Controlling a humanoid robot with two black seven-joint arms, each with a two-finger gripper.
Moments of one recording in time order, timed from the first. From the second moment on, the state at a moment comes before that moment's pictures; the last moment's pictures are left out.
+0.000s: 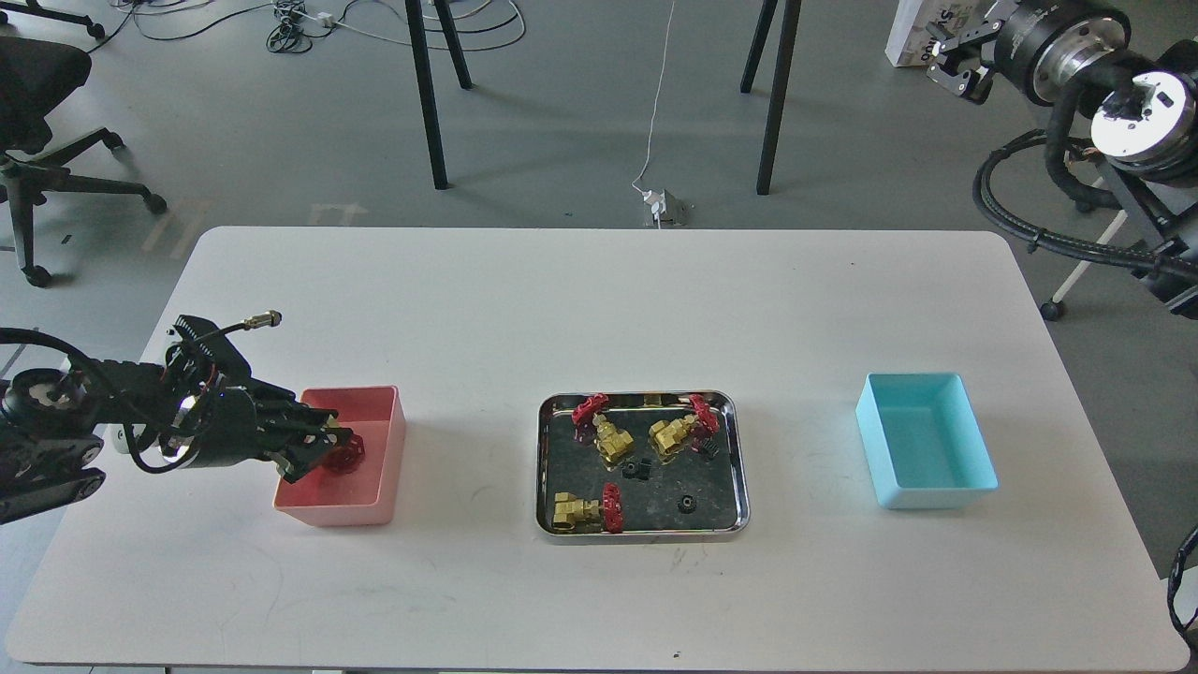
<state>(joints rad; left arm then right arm) -1.11 0.67 0.68 -0.92 1.47 0.22 -0.49 1.15 -0.44 0.68 0.64 0.07 0.02 -0.09</state>
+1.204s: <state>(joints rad) -0.87 0.39 -0.66 -0.96 0.34 -0.49 -0.49 1.35 -0.29 -0.31 1.25 -1.35 0.49 -0.10</state>
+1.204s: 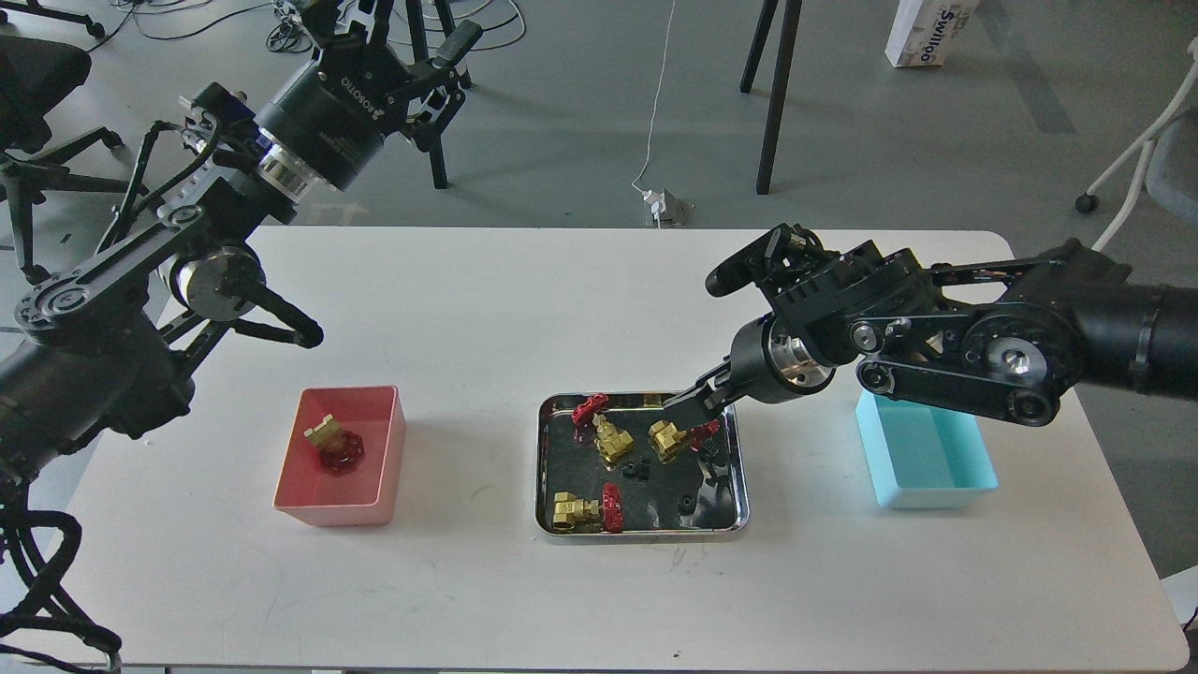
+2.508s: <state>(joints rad) -0.79 0.35 -0.66 -0.96 0.34 -0.49 -0.49 1.28 -0.06 -0.49 1.12 -1.37 0.49 -0.11</state>
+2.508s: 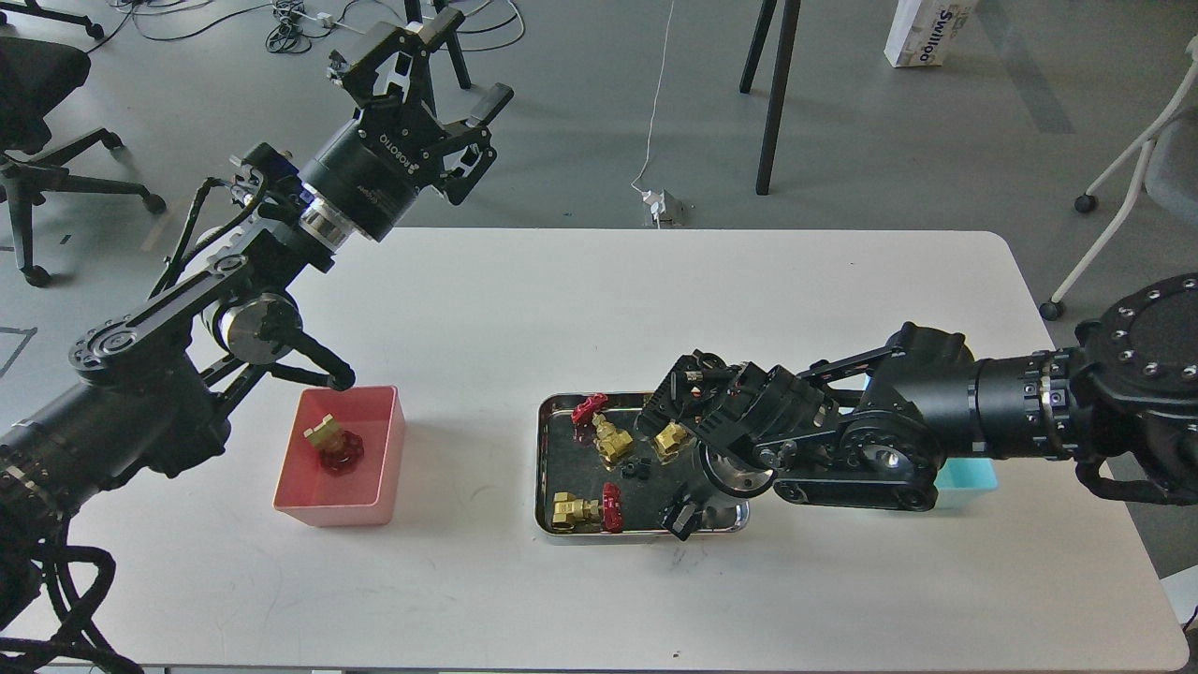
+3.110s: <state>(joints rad) -0.78 0.35 -0.66 -0.96 0.34 -0.49 -0.49 1.25 -0.06 -0.50 1.11 -1.38 0.49 -0.11</state>
